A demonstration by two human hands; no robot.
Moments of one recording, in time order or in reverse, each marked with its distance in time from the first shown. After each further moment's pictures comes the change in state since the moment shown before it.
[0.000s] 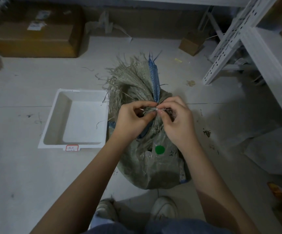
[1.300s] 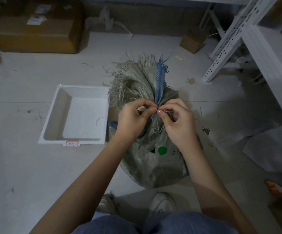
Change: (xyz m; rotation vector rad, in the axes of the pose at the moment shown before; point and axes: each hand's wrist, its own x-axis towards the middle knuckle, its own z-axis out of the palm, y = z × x) left_hand -0.005 -0.004 0.003 0.026 -0.008 0.015; right_hand -0.011 0.007 0.000 0.011 0.020 0.037
